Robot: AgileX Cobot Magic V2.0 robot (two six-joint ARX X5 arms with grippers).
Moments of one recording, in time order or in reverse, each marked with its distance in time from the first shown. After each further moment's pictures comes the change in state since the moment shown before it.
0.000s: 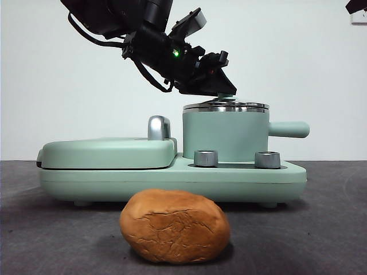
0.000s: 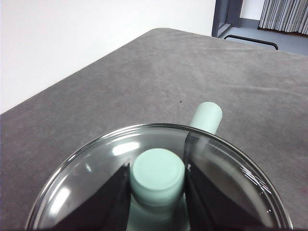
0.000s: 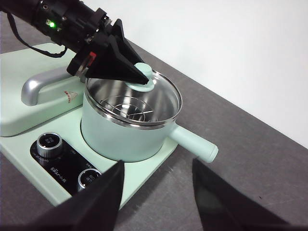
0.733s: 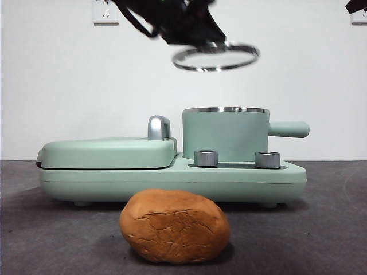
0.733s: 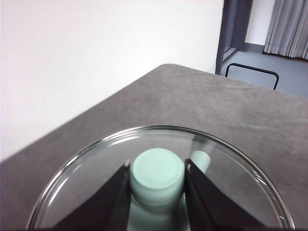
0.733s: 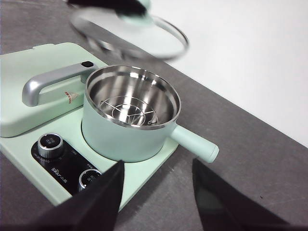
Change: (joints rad) left arm 0.028 -0.212 0.046 -0.188 -0.002 -0.054; right arm 0.000 0.000 0.000 0.000 -0.002 0.006
